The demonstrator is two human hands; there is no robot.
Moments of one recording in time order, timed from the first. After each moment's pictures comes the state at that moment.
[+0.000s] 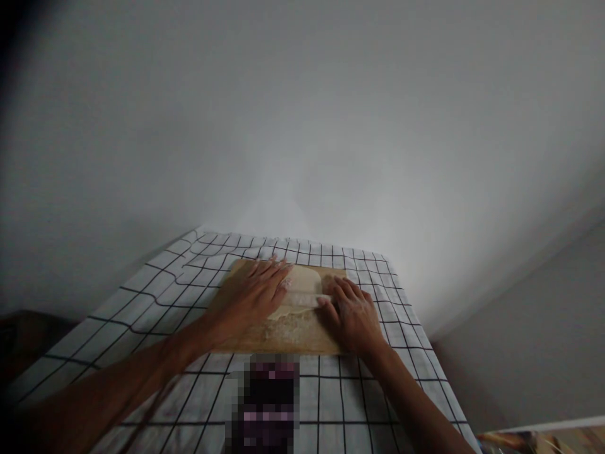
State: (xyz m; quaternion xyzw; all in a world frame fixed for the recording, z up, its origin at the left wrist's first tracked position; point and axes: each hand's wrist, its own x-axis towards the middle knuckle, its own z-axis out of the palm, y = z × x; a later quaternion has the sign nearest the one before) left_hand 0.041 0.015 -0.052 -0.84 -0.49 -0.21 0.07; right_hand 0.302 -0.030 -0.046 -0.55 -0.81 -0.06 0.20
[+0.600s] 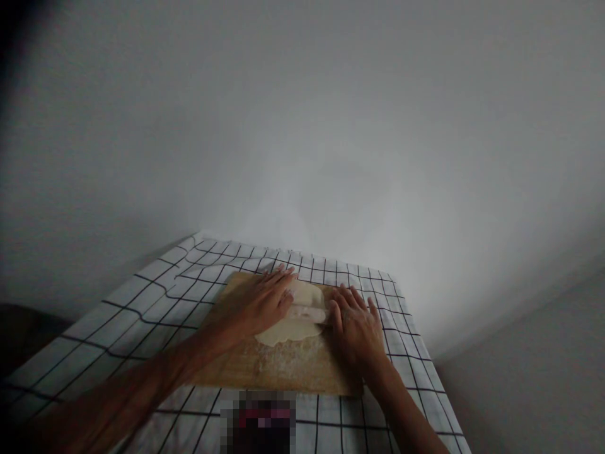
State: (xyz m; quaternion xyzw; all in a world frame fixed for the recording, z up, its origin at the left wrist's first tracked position) left_hand 0.051 0.050 -0.057 -0.83 -0.49 -0.26 0.05; right_hand 0.301 0.009 -0.050 -0.61 -0.78 -0.05 0.14
